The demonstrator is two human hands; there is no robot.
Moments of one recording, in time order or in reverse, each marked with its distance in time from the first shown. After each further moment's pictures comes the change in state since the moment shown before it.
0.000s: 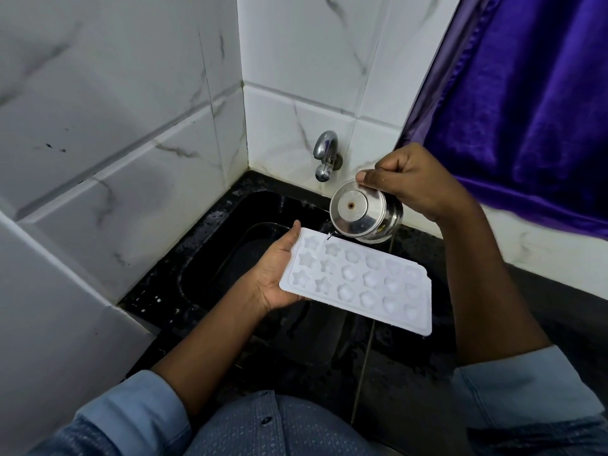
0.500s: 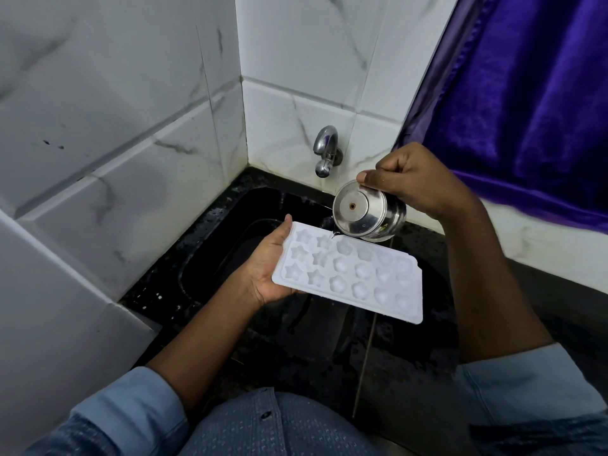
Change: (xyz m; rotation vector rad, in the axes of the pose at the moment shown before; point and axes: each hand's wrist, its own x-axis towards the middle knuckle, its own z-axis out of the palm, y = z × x) left_hand -0.008 0.009 -0.004 -0.028 0.008 0.016; right_hand -0.003 0.003 0.000 -0.066 -0.010 0.021
